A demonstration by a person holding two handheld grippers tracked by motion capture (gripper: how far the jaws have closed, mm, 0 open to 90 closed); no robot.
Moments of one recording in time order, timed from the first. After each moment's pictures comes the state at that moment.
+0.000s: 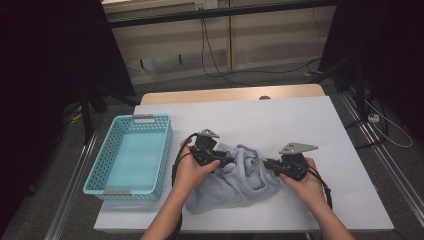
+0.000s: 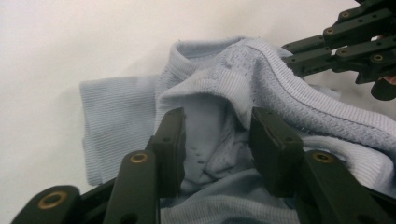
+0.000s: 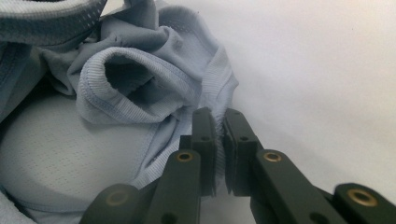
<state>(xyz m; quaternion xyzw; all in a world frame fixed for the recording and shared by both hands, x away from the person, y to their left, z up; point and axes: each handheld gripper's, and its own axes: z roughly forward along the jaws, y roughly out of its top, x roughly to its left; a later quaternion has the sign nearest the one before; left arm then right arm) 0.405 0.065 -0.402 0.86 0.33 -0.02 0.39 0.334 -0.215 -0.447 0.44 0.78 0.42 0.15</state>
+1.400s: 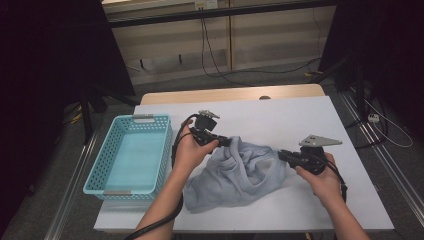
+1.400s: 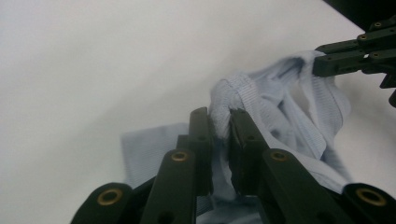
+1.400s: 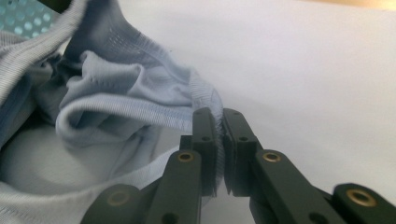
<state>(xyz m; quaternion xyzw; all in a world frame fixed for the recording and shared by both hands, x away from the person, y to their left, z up) 0.439 0.064 -0.357 0.86 0.33 -0.01 0.39 0.332 -0.257 -0.423 0.47 0.74 0.45 0.18</state>
